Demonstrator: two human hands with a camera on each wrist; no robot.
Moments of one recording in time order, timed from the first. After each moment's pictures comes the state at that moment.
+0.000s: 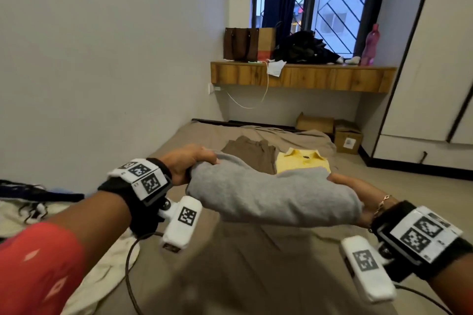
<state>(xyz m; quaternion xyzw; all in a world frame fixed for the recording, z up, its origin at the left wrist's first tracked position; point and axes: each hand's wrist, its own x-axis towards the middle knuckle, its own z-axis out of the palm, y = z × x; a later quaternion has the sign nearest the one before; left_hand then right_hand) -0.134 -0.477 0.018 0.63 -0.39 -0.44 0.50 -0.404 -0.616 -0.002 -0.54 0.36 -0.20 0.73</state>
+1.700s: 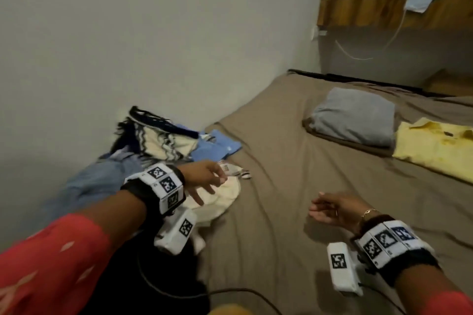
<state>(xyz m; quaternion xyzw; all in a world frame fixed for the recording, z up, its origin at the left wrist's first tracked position) -0.057 -0.310 -0.063 0.86 -0.18 -0.38 0.28 -0.230 -0.565 -0.147 -0.55 0.38 0.01 0.74</state>
